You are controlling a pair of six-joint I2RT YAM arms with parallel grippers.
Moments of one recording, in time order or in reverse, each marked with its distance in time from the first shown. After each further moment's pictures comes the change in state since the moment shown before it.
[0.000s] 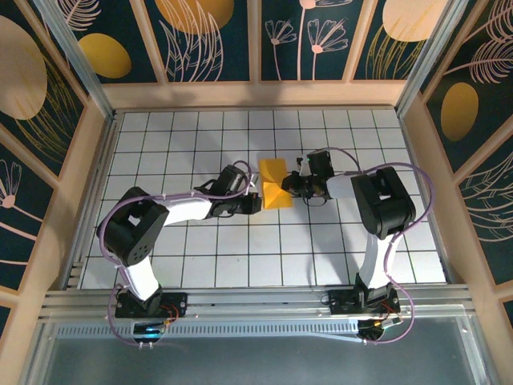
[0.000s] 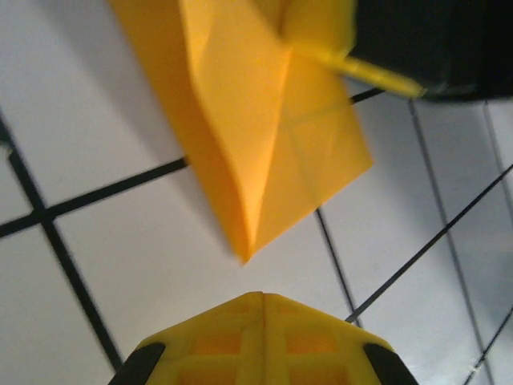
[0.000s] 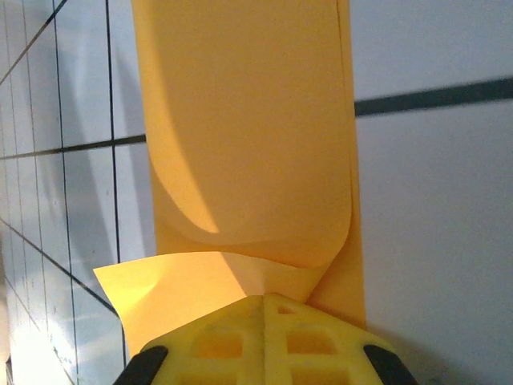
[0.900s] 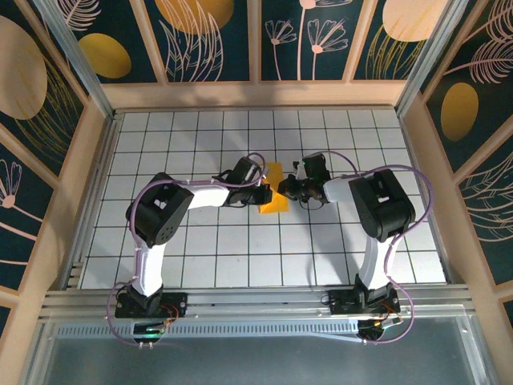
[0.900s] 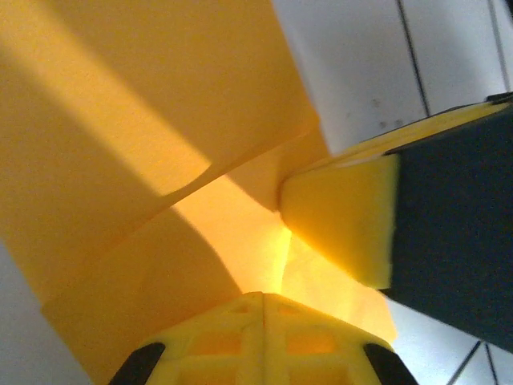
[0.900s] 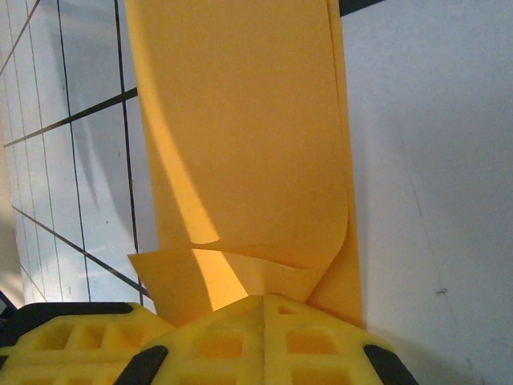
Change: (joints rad) left arm 0.000 0.254 0.234 -0.026 -0.028 -0.009; right arm 0.040 -0.017 -0.021 0.003 0.009 0.059
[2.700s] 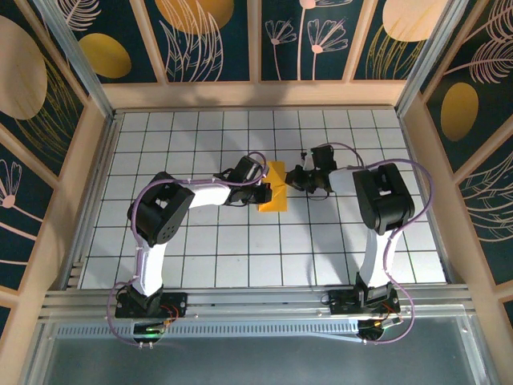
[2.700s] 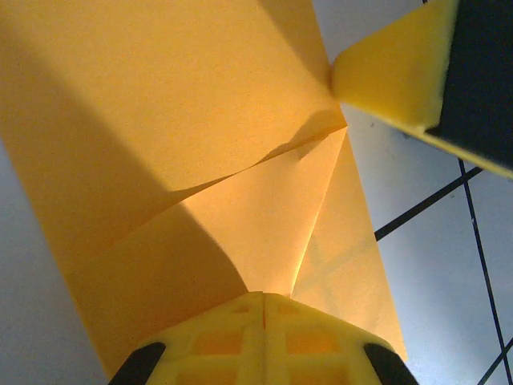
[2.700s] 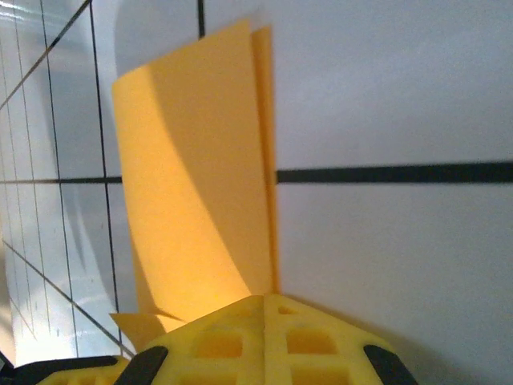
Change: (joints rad) left arm 0.000 0.012 0.031 -0.042 -0.037 -0.004; right arm -0.106 0.066 0.116 -0.072 -0.011 -0.077
